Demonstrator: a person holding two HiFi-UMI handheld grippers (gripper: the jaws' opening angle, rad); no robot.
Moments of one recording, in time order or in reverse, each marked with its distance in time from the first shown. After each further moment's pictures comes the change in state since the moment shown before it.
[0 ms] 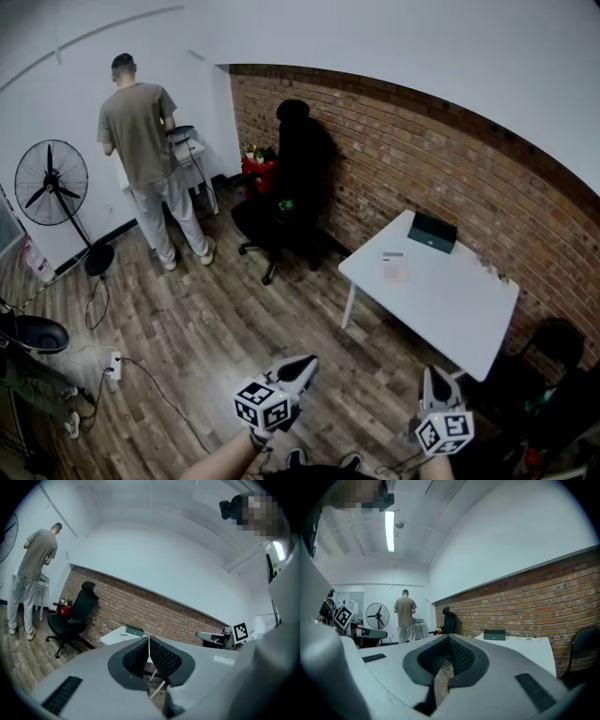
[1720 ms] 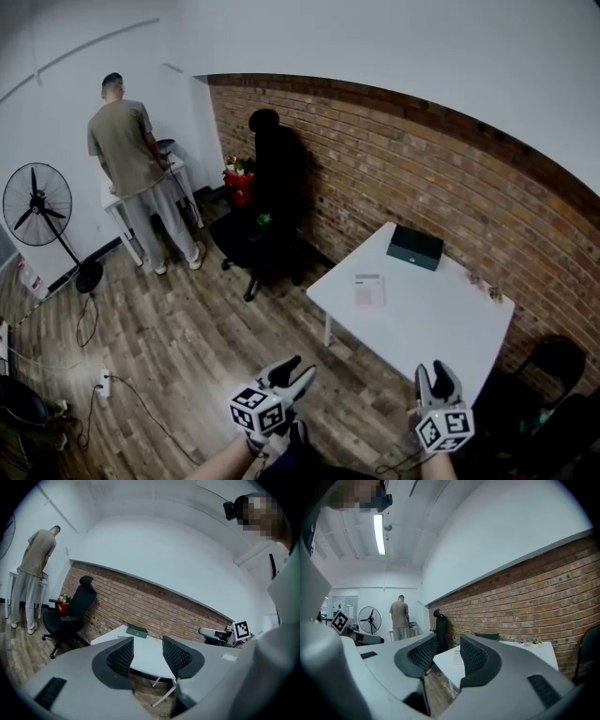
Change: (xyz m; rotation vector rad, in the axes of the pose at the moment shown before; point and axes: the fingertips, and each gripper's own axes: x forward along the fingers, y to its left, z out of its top) left arm 0.180 0.007 -0.013 -0.033 0.024 0.055; right arm 0.086 -0.181 0.009 0.017 -0.005 -0.048
